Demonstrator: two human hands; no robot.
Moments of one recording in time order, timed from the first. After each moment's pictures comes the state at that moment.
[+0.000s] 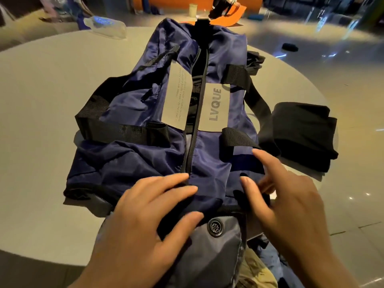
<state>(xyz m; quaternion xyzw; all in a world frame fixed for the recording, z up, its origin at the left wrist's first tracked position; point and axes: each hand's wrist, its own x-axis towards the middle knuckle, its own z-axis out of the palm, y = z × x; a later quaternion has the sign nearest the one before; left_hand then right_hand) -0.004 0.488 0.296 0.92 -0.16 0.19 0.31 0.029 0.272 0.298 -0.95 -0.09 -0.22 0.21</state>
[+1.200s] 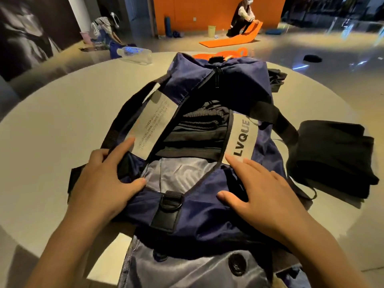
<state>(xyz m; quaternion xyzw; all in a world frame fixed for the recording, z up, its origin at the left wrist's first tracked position) 0.061 0.579 0.312 0.95 0.16 0.10 0.24 0.083 0.310 0.313 -0.97 -0.15 0.03 0.19</state>
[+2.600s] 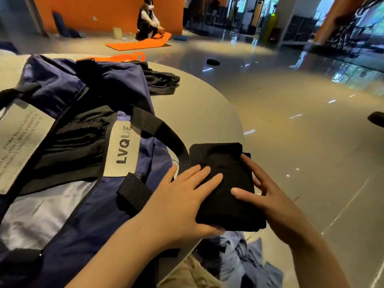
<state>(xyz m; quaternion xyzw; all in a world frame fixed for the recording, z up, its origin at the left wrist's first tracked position) 0.097 0.337 0.302 0.90 -0.43 -0.03 0.08 0.036 0.134 0.294 -0.73 0.09 -0.01 0.67</state>
